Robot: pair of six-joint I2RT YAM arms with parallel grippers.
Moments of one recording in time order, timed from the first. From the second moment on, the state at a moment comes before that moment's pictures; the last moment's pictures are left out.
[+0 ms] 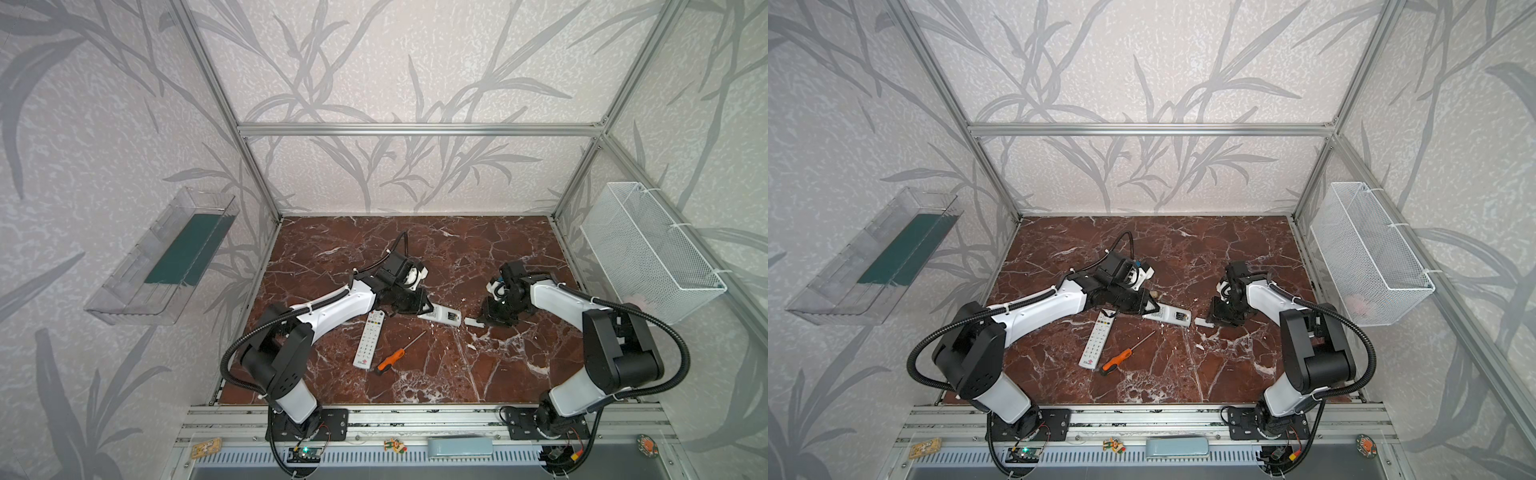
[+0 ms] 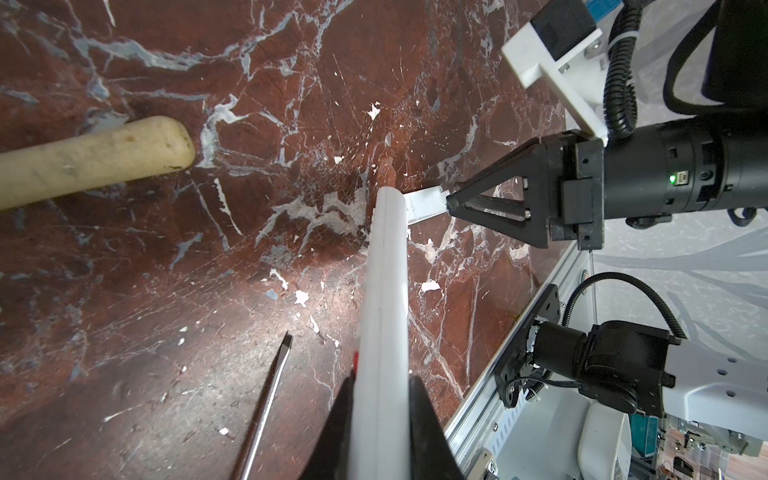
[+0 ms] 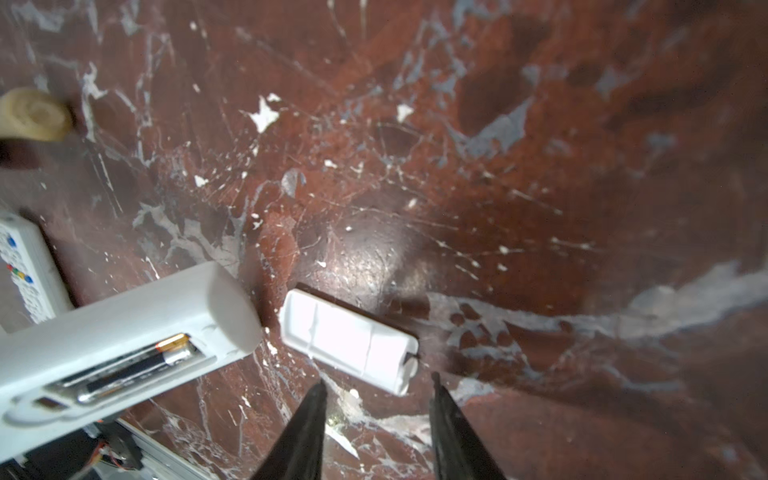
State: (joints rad) left arm -0.65 1.65 1.10 -0.43 0.51 -0.51; right arm 0.19 1.60 0.88 -0.68 -0.40 0.35
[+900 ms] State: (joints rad) left arm -0.61 1.69 1.04 -0.32 0.59 -0.53; right arm 0.17 1.26 0.91 -0.76 -0.37 0.30
